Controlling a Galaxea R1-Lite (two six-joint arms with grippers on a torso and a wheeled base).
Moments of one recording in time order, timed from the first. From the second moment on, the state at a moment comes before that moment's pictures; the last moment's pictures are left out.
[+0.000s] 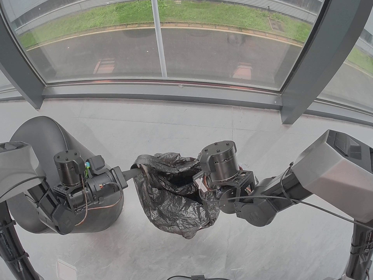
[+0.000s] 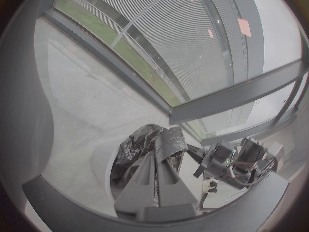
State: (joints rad) left arm -0.21 2.07 -0.51 -1.32 -0.50 -0.63; right arm 0.78 2.23 -1.17 -0.66 -0.63 -0.27
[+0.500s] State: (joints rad) left arm -0.16 2.14 -0.55 -1.31 -0.53 -0.67; right arm 0.71 2.27 -1.21 -0.67 -0.62 -0.26
